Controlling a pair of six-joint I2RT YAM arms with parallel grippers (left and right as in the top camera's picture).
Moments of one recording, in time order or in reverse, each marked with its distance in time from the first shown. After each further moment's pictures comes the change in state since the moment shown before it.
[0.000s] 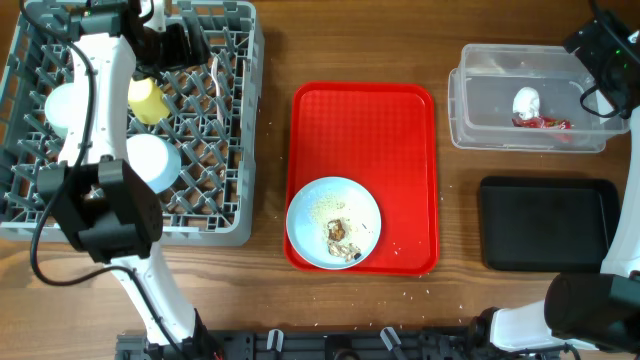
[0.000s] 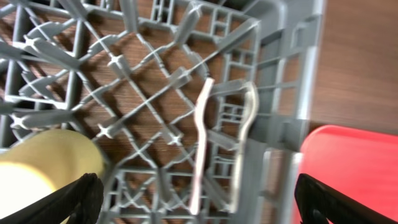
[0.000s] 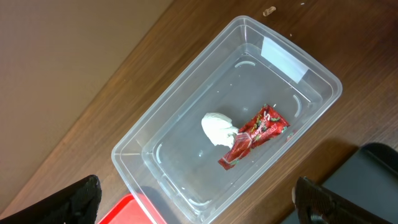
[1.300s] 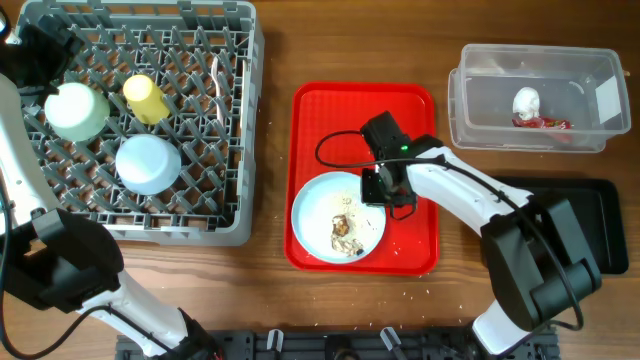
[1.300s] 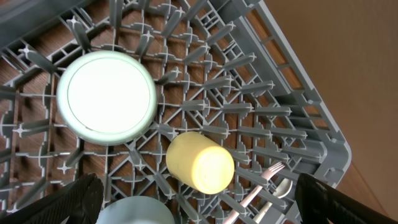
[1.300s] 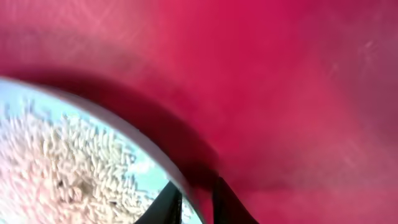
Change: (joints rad) left arm 0.355 -0.168 -0.003 -0.042 -0.051 -0.351; right arm 0.785 0.145 -0.779 0.351 -0.159 -0.067
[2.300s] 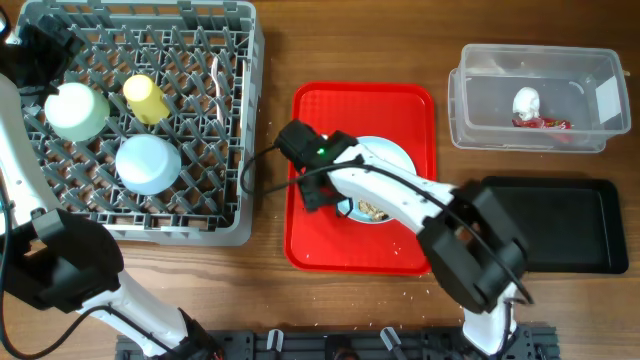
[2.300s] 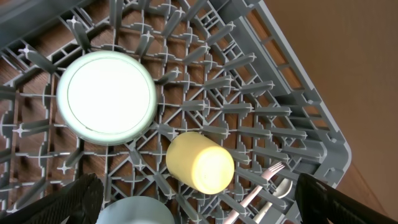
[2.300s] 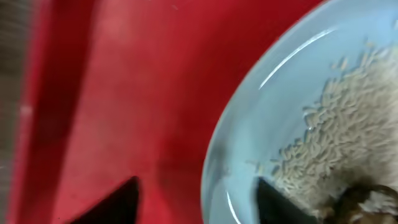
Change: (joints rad) left arm 0.000 0.000 0.000 0.000 0.000 0.000; right arm 0.302 0.221 0.364 -0.177 0.159 -0.066
